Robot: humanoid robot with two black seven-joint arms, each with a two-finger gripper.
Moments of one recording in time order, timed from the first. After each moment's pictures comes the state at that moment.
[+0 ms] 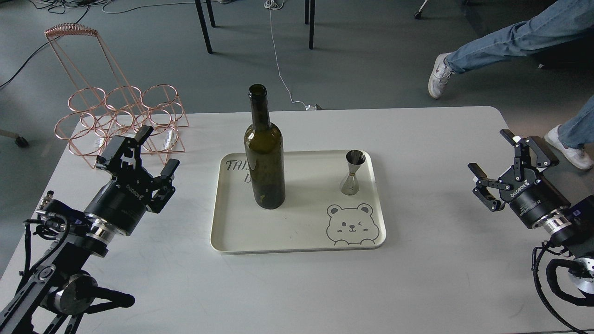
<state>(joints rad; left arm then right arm) 0.10 0.26 -1.42 -1.52 0.84 -0.29 -0.18 0.26 -0.65 0.83 1.00 -0.30 0.49 0.49</state>
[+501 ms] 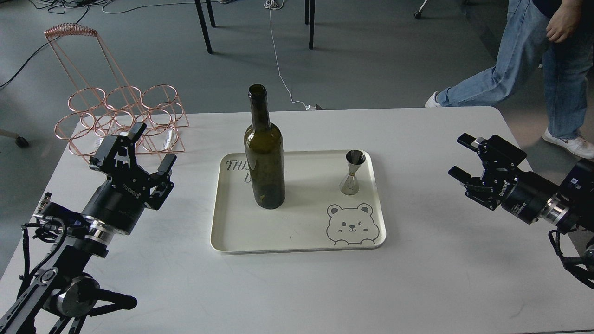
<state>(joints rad) 0.10 0.25 -1.42 -1.52 0.84 -0.29 -0.26 0.32 -0.78 0.82 1.20 -0.96 0.42 0.49</state>
